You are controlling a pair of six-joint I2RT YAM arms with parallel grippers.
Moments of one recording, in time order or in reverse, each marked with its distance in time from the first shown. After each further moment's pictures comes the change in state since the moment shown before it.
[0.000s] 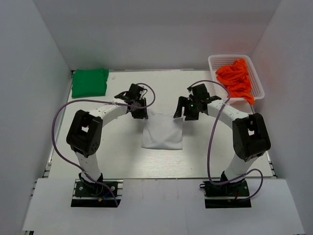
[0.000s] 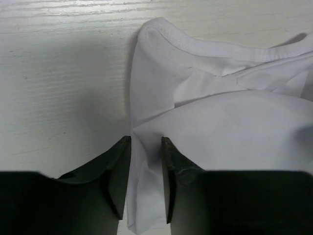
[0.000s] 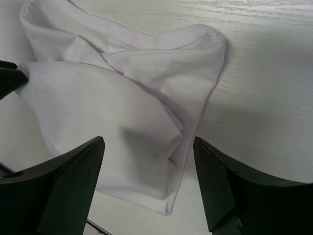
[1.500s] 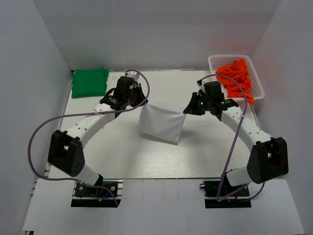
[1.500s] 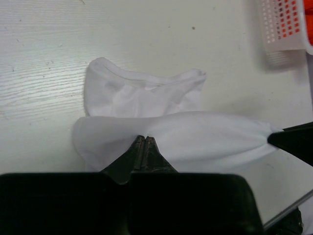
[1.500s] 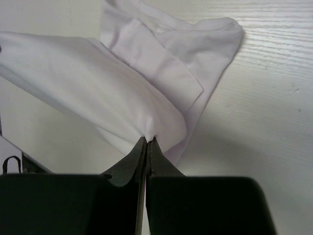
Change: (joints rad) left arm -0.003 -0.328 -0.070 0.177 0.014 -0.003; right arm -0.029 -0.315 -0.071 -0.029 -0.034 -0.001
